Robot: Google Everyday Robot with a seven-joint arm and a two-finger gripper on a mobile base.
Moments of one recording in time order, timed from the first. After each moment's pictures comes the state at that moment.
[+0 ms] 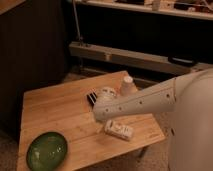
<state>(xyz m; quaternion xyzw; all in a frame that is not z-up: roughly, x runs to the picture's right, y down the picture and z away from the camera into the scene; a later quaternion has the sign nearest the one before) -0.033 0.166 0.804 -0.20 -0.01 0.20 0.96</state>
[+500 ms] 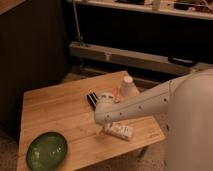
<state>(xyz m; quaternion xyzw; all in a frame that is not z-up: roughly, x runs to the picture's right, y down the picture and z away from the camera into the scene) -0.030 0.173 0.822 -0.20 -0.01 0.23 0.95</state>
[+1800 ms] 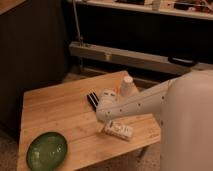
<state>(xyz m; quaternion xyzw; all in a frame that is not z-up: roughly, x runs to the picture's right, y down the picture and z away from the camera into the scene) -0.020 0.166 0.836 -0.21 0.00 0.24 0.95</state>
